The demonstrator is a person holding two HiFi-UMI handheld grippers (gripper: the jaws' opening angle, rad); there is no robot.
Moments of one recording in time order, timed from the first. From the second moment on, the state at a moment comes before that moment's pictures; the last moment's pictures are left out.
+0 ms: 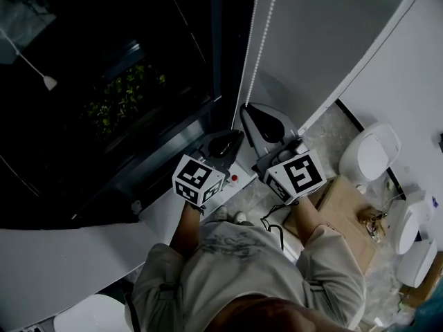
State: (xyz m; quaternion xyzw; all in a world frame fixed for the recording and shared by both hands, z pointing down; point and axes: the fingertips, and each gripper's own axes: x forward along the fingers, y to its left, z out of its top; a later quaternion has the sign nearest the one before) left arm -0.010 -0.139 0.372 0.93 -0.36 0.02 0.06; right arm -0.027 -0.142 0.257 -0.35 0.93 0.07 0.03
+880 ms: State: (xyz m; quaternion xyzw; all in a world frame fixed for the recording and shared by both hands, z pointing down) left arm -0.010 -0.142 0.448 0.92 -0.38 0.06 0.11; right arm -0.026 -0.143 0.332 -0.36 0.93 0.04 -0.03
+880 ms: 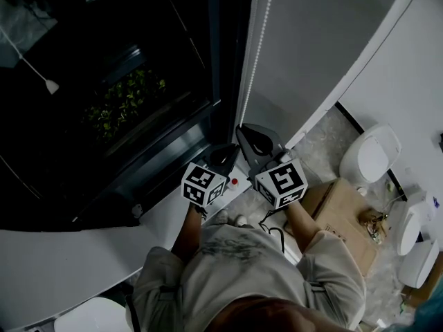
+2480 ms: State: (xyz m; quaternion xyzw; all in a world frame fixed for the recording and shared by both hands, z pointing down) left arm -0.017 -0.154 0.448 0.90 -0.41 0.04 0.10; right arm 0.002 -0.159 0.363 -0.41 0.91 0.05 -0.07
